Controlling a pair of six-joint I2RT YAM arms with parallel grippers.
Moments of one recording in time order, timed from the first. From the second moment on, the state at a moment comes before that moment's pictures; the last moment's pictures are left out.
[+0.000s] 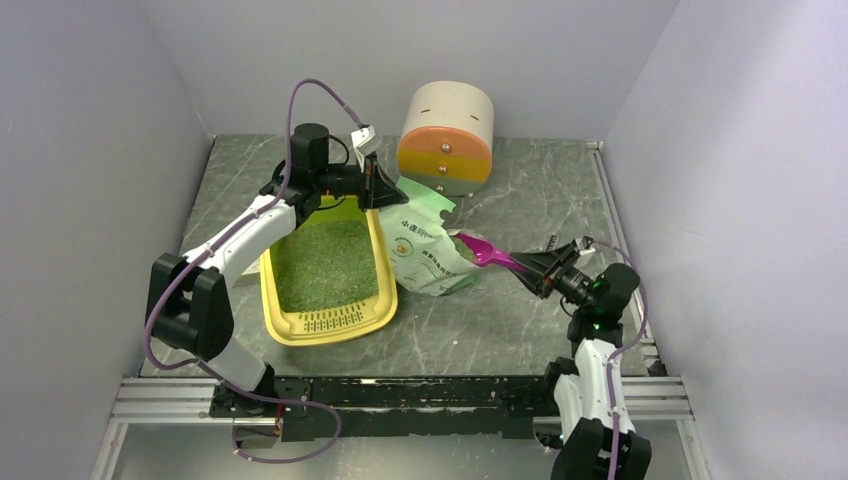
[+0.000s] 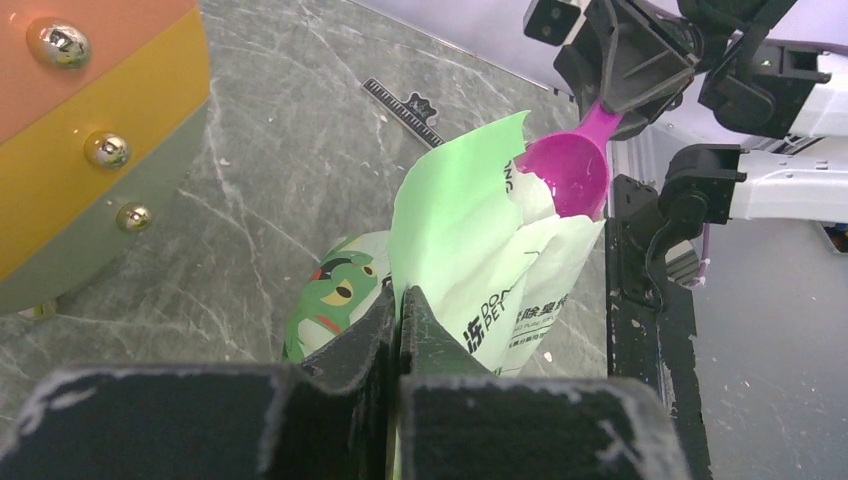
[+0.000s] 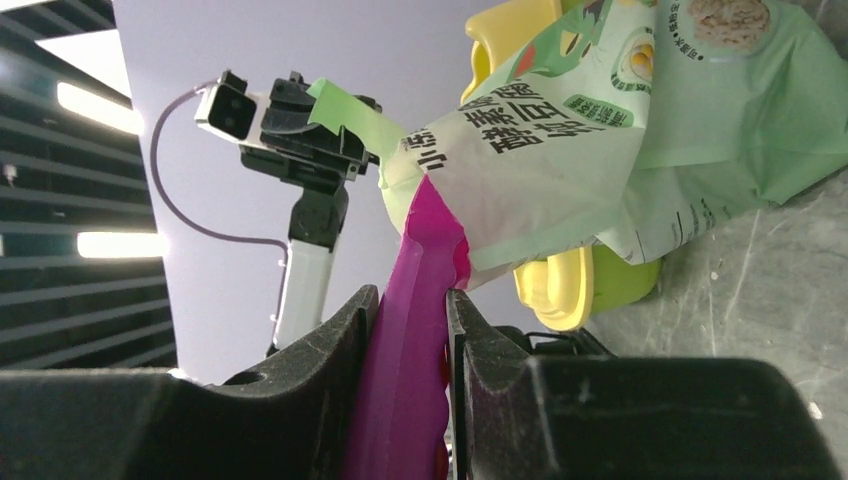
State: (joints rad) left arm -0.40 1.59 1.24 0.02 1.01 -0.04; right arm -0.35 0.72 0.23 0.40 -1.16 1.52
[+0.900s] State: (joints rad) left arm -0.41 1.56 1.24 -0.01 0.88 -0.05; right arm -0.42 0.60 0.22 0.37 -1.17 1.57
